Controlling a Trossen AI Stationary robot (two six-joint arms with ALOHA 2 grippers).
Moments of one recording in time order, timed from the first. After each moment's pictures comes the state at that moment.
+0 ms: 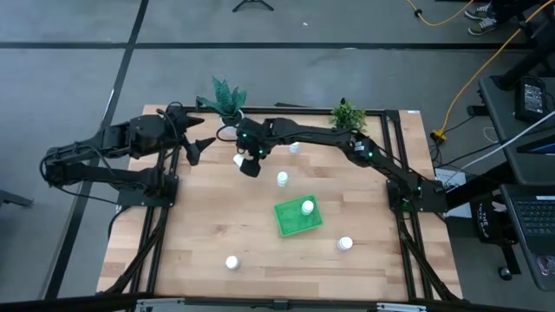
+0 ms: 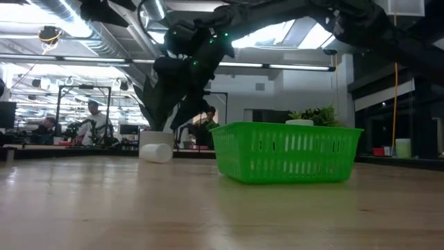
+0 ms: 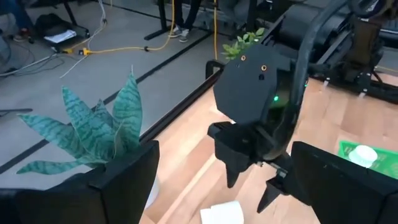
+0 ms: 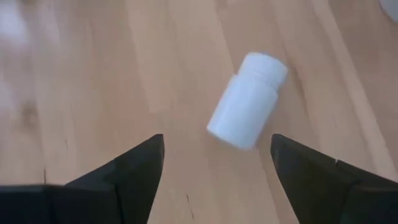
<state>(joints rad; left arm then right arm) 0.17 0.66 0.97 -0.73 -0.40 -0.22 -0.22 2.48 2.32 -0.88 -0.21 0.15</state>
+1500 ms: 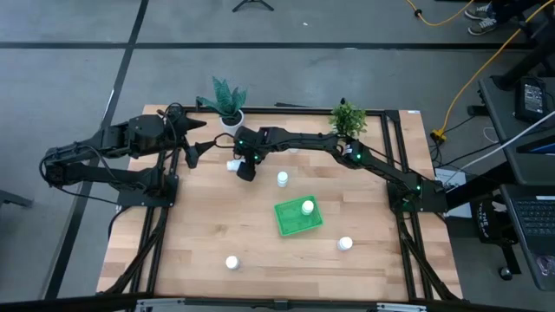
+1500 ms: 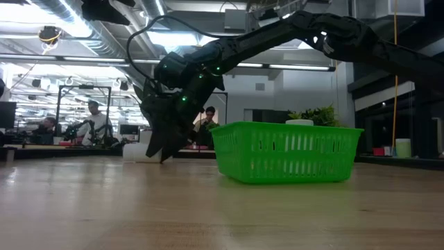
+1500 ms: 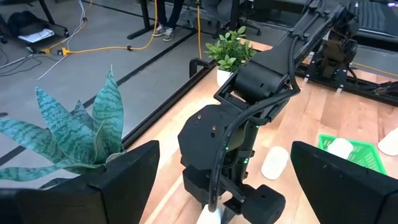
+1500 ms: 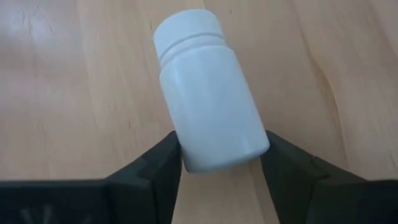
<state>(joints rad) 0.17 0.66 0.97 -0.72 -0.33 -0.21 -0.22 2.63 2.32 -0.73 -0.23 0.14</state>
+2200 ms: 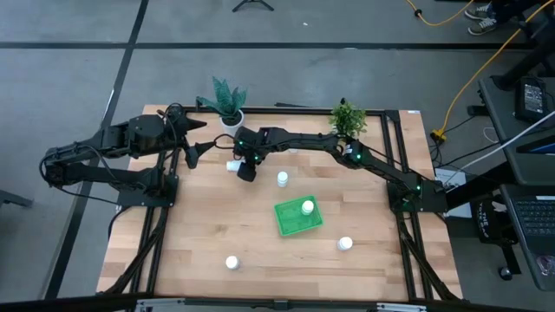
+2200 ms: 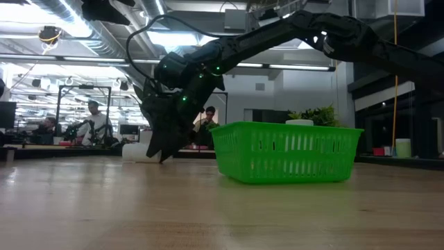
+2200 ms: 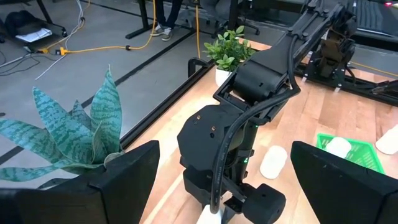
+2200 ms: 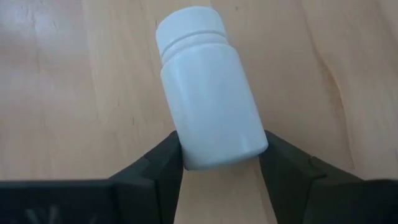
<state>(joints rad) 0.17 0.66 0.96 -0.72 -0.32 -0.21 -0.22 2.63 2.32 -0.74 -0.23 0.12</state>
